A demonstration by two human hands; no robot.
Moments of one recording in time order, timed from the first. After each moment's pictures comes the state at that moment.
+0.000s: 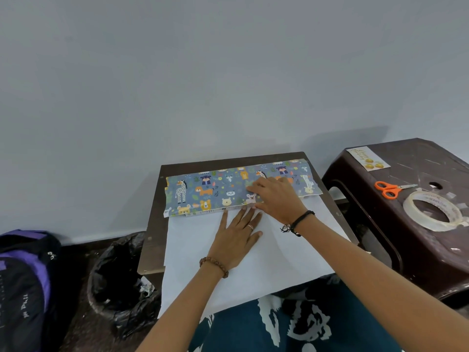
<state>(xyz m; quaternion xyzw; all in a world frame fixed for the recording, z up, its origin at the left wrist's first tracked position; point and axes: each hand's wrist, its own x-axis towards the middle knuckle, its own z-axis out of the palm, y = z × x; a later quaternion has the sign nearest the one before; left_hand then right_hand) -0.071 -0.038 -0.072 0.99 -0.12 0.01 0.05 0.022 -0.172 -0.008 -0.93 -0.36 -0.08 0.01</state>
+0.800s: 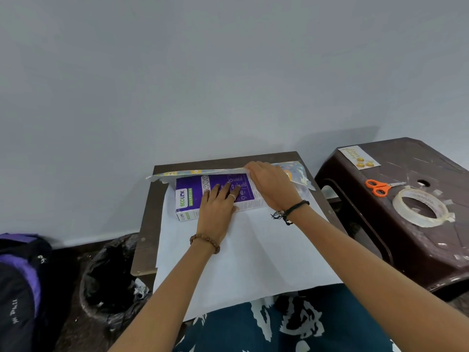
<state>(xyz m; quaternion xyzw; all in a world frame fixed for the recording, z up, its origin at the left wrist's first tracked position) -0.037 -0.024 -0.035 0.99 -0.01 0.11 0.01 0.021 -0.168 0.025 -0.92 -0.34 -0.12 0.14</state>
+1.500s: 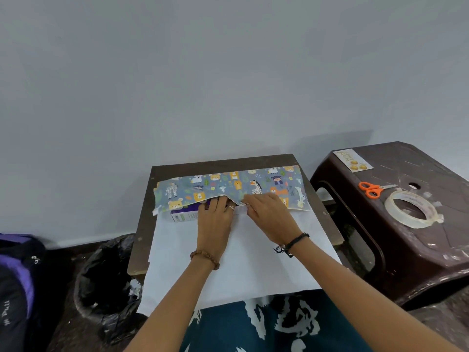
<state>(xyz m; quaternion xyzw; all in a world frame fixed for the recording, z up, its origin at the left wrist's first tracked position) -0.066 -0.038 -0.036 0.97 0.00 0.23 -0.02 -0.023 -0.182 -0.018 -0.90 -0.37 -0.17 0.14</state>
